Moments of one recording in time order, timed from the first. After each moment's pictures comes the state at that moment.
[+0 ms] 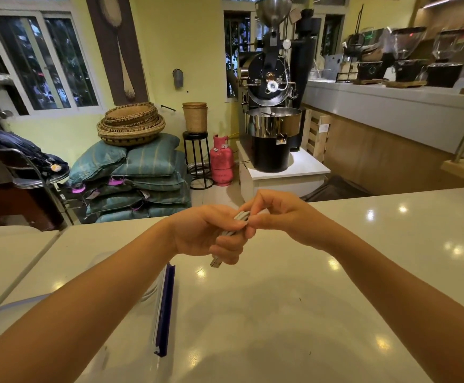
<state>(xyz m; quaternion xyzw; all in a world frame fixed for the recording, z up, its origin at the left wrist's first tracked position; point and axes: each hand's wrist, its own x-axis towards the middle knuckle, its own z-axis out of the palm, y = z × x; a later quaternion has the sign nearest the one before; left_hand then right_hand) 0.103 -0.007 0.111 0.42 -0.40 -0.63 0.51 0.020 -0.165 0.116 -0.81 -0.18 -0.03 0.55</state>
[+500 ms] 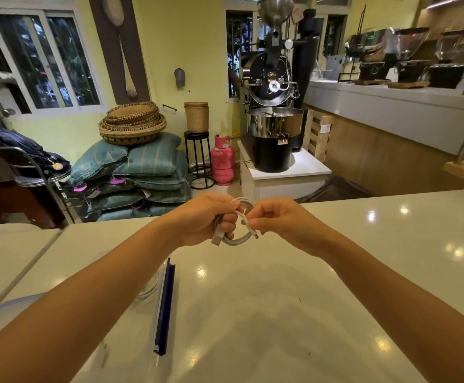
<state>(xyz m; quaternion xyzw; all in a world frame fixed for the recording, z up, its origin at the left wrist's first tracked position) 0.102 -0.010 0.116 0.66 -0.25 -0.37 0.61 0.030 -0.166 0.101 -0.81 -0.09 -0.01 0.58</state>
